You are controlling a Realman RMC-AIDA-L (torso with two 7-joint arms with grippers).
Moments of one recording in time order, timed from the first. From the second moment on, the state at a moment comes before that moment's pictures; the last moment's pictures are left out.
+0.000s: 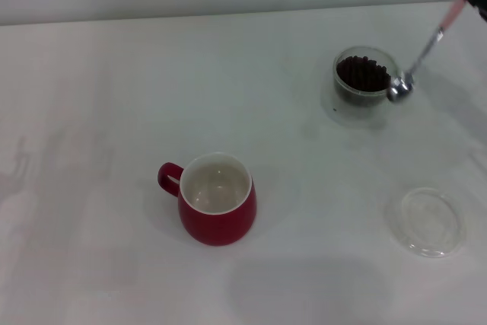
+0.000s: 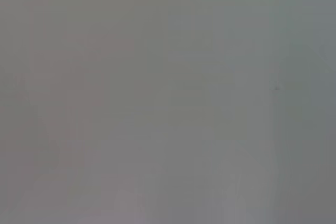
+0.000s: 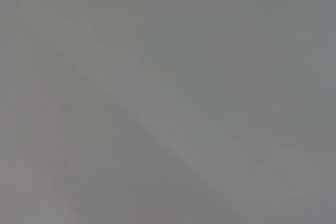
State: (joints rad) left arm -0.28 -2.08 2.80 0.15 -1.34 1.44 -0.10; right arm 0.30 1.95 -0.97 -0.29 -0.86 -1.41 1.52
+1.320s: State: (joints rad) left arm -0.28 -2.08 2.80 0.15 -1.34 1.43 -0.10; right arm 0.48 2.02 -0.95 -0.21 -0.87 -1.19 0.75
